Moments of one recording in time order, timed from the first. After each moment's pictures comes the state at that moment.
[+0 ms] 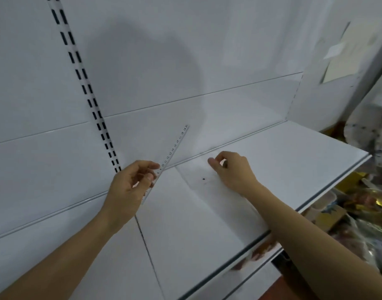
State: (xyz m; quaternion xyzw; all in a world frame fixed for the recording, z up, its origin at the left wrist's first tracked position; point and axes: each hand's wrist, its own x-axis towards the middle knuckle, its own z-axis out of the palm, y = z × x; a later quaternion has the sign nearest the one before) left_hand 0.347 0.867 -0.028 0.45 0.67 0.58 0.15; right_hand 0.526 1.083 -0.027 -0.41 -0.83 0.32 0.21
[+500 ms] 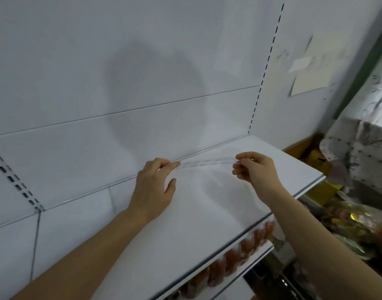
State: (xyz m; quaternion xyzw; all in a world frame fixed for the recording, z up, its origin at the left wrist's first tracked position) left_hand 0.453 1.067 -0.046 0.56 0.75 0.34 -0.09; right_hand 0.665 1.243 -0.011 -0.41 -0.58 0.60 0.37
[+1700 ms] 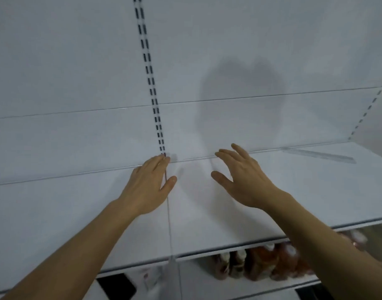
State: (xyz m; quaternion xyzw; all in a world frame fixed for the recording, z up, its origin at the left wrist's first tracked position) left_hand 0.393 0.817 -0.023 0.41 0.90 0.14 -0.03; right_hand 0.547 1.044 0.004 -0.11 -0.98 0.12 0.12
